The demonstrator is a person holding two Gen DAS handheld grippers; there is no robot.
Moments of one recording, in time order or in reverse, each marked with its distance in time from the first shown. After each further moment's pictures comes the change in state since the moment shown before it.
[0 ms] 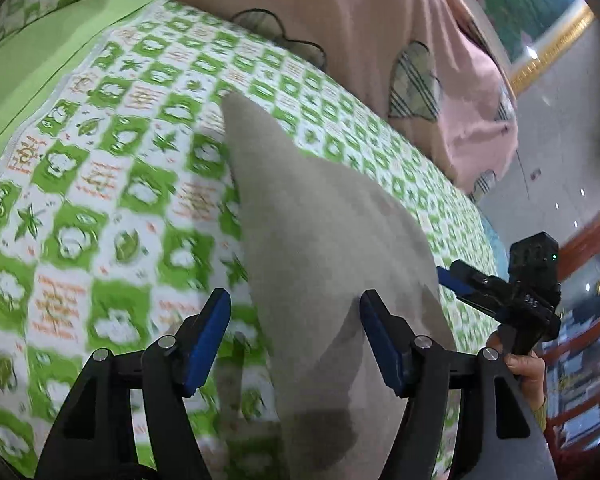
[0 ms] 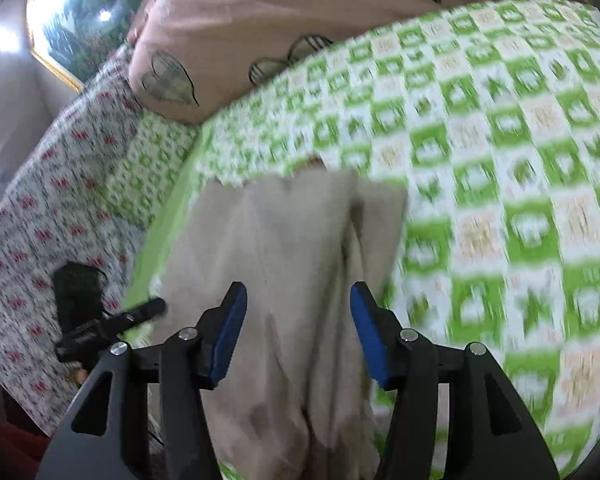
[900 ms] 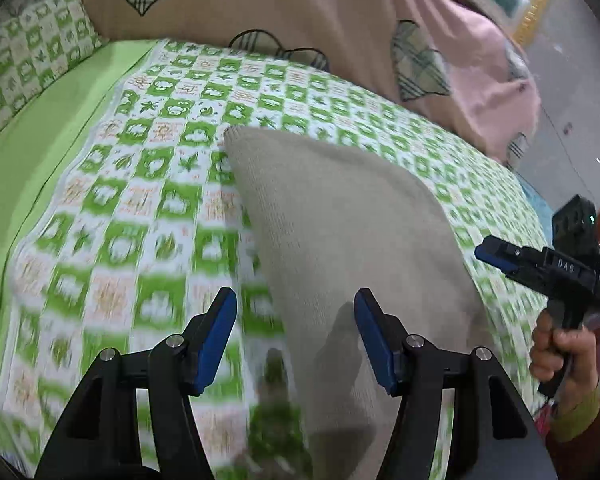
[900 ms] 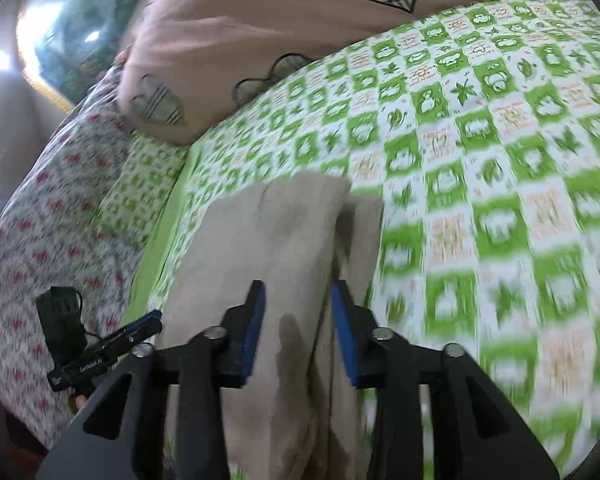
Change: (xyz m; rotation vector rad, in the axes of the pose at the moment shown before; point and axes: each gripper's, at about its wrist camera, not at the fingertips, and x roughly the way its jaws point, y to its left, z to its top) left arm -0.028 -0.047 -0.037 0.186 -0.025 0.221; right arm -0.030 -0.004 -0.024 0.035 -0.041 -0.036
